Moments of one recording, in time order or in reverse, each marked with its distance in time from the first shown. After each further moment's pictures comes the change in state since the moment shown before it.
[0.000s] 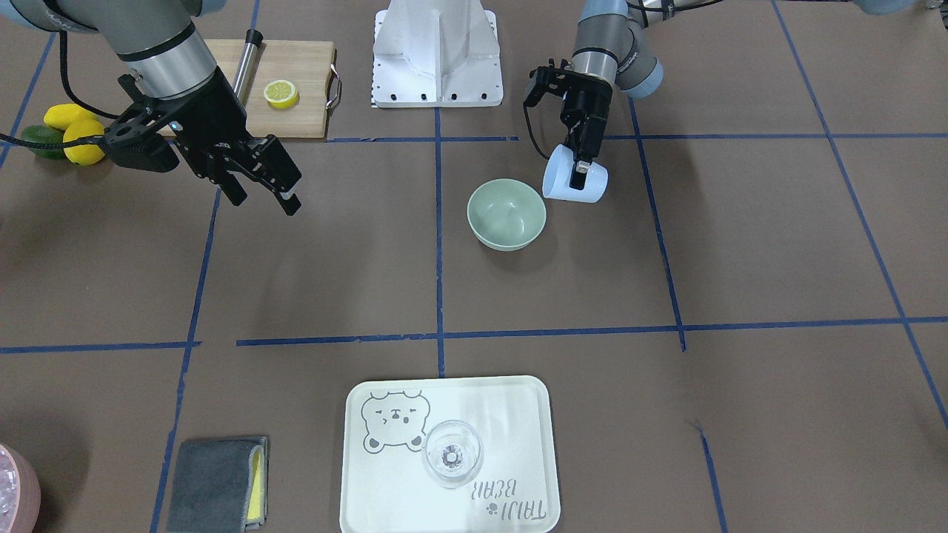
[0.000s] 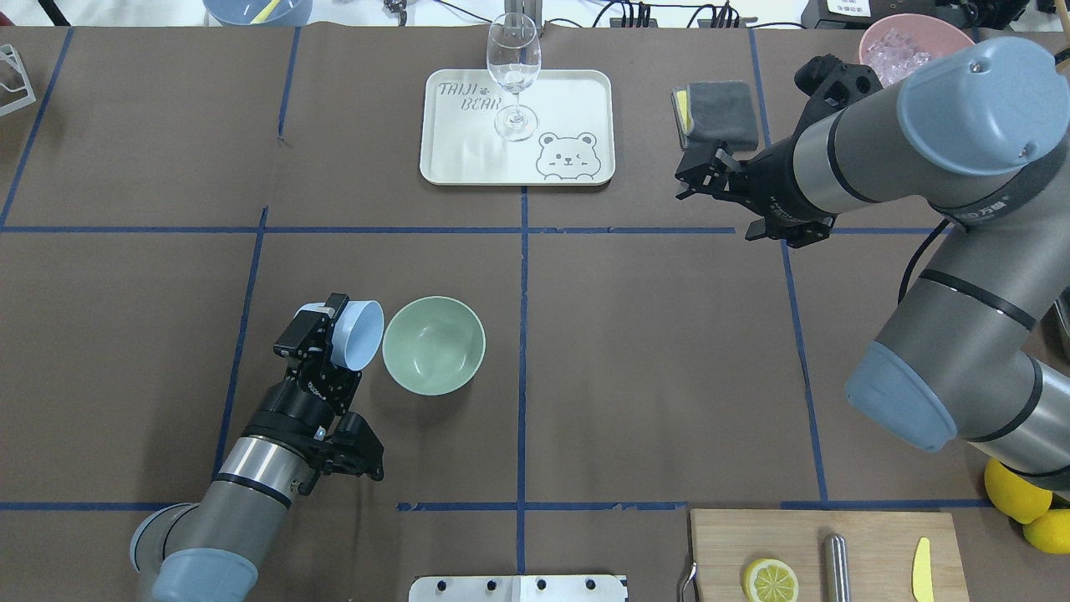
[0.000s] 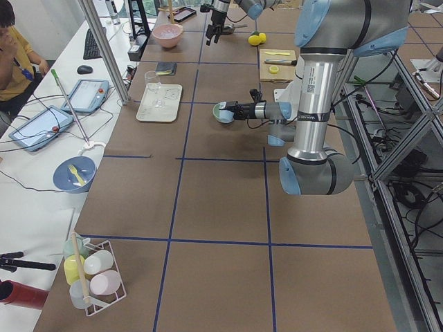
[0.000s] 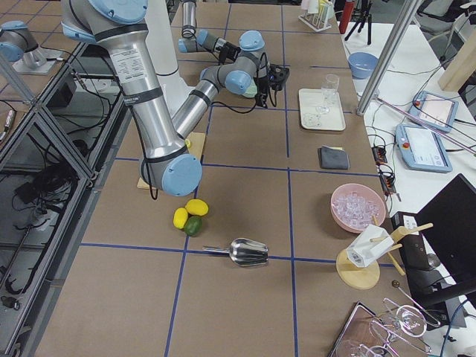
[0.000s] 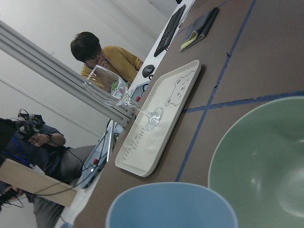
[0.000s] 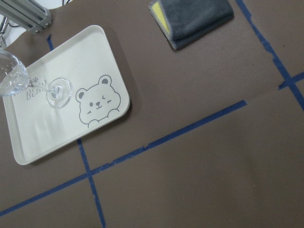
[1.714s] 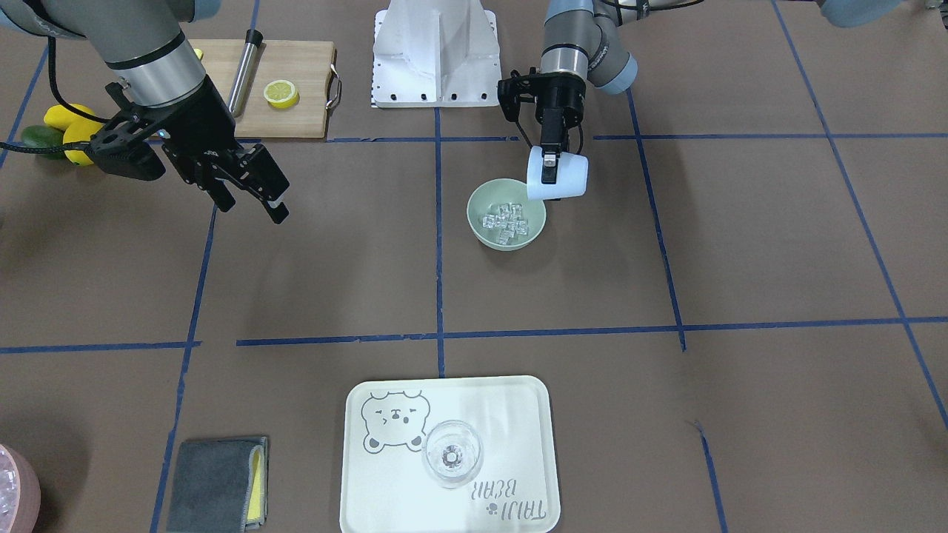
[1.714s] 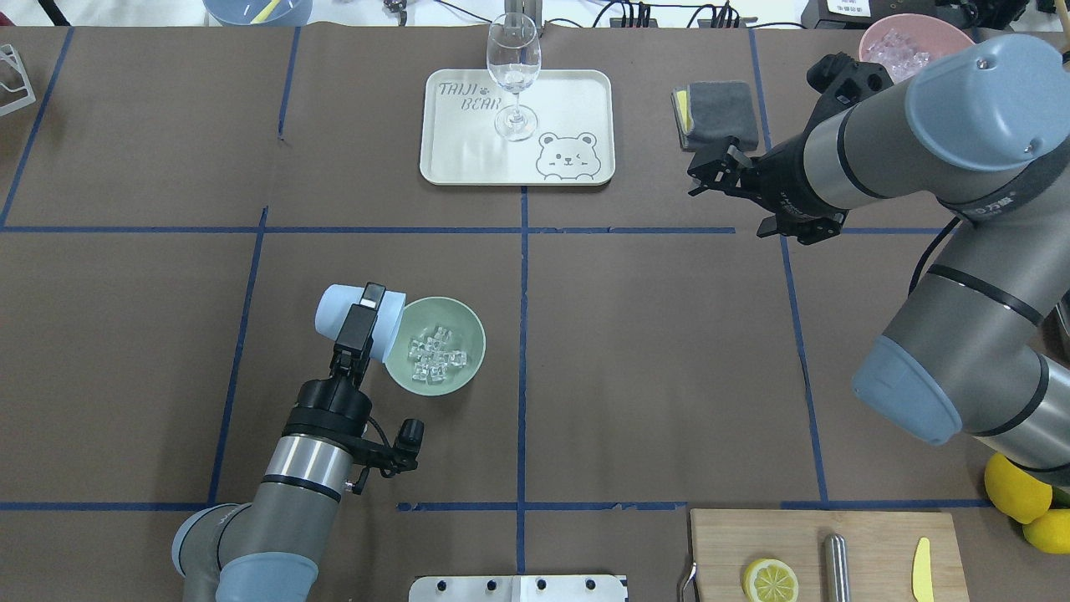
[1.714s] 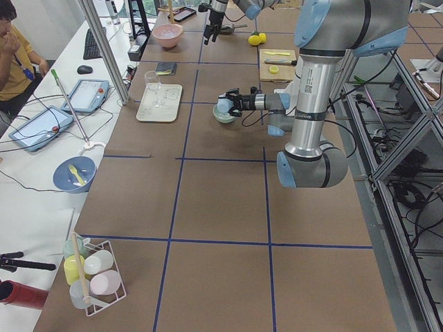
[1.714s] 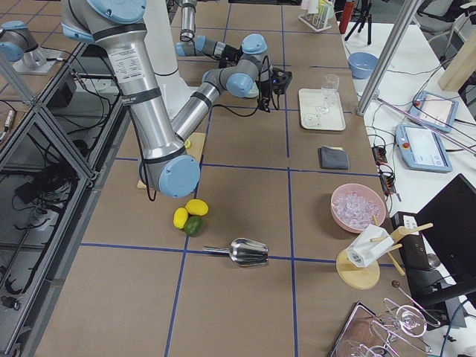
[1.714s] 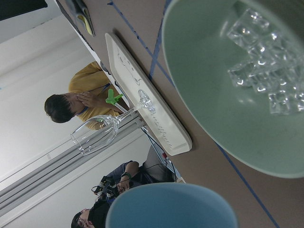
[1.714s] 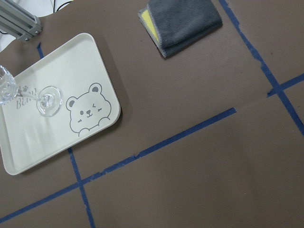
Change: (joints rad) left arm 0.002 -0.091 0.007 0.108 0.098 0.229; right arm 0.013 -0.014 -0.004 0.000 0.000 0.005
